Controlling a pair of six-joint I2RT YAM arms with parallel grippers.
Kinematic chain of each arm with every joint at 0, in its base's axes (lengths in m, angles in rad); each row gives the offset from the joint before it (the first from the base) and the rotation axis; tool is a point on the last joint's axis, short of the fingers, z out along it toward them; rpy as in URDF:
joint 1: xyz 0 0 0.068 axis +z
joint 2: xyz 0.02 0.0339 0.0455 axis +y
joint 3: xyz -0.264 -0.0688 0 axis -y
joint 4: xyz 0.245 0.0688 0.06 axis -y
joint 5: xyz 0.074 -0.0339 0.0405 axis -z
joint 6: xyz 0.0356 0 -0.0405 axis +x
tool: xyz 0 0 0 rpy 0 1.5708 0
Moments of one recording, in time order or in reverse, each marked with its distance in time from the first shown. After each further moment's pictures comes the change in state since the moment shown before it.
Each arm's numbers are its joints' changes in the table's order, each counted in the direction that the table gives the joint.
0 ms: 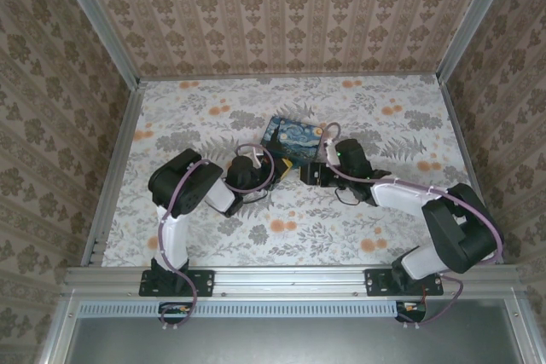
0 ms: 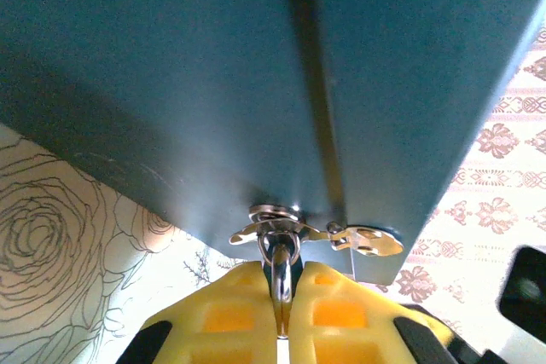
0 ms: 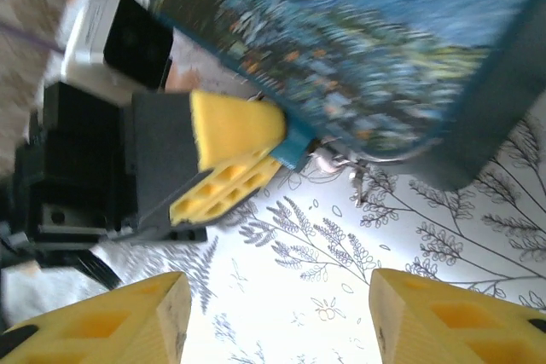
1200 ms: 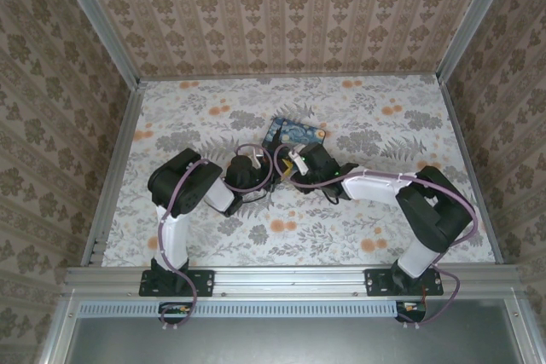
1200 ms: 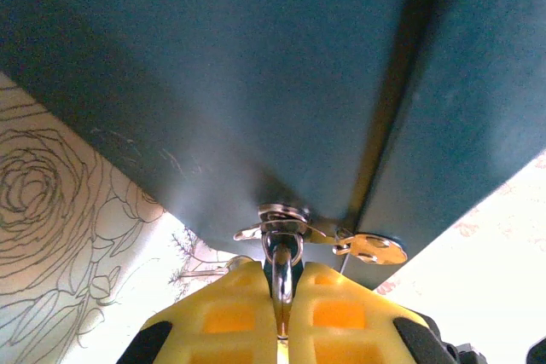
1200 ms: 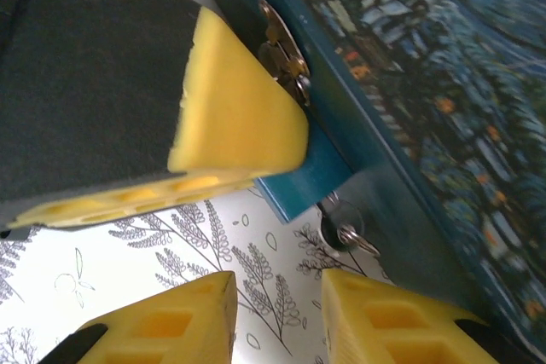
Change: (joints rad) left arm 0.007 0.000 0.000 0.001 0.057 -0.123; right arm 0.180 0.200 0.206 -0.188 0.387 -0.477
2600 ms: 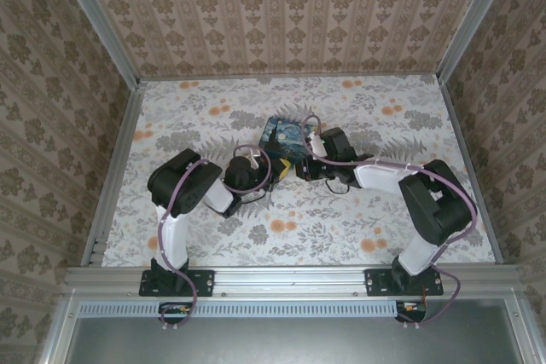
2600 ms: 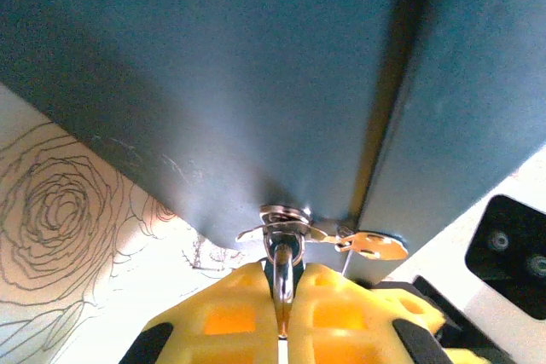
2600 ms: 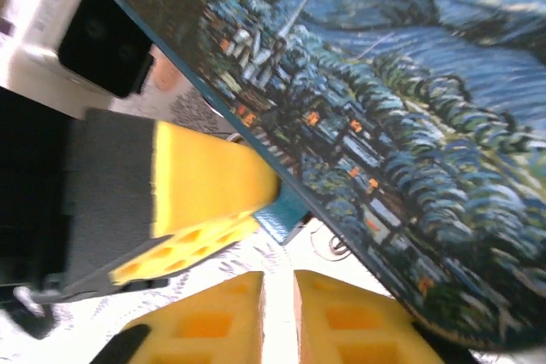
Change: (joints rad) left arm 0.003 0.000 -0.019 0.023 -0.043 0.013; right arm -0.200 -0.002 -0.019 0.116 -0.462 0.380
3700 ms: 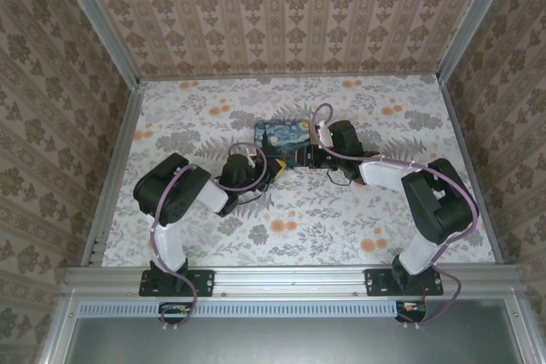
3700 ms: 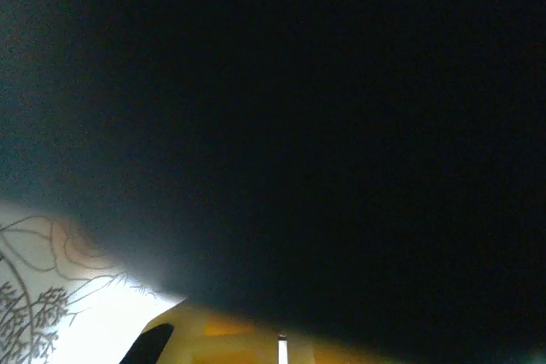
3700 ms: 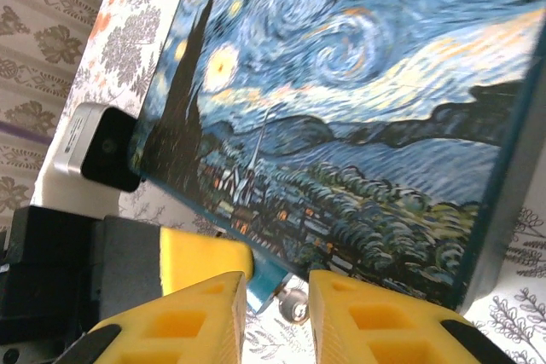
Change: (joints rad) left arm 0.010 -0.130 -0.029 -0.183 -0.030 0.093; right arm -0.064 0.028 0.015 0.141 -0.033 0.095
